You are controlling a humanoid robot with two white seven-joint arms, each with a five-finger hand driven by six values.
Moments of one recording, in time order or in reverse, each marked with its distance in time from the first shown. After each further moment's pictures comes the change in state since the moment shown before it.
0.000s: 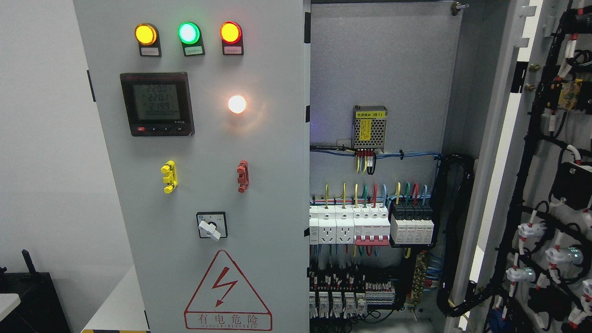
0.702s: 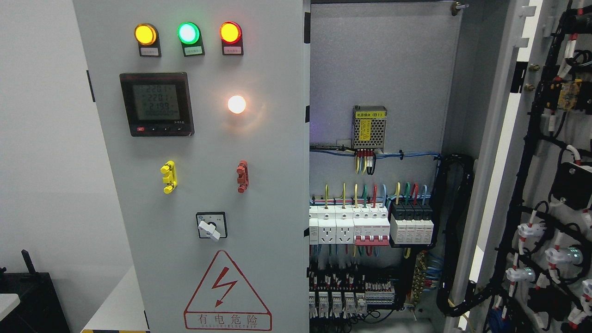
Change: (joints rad) left arm -0.001 0.000 -0.001 0.023 -0.002 -0.008 -0.008; right arm -0.008 -0.117 0.065 -0.223 0.000 -0.150 0.000
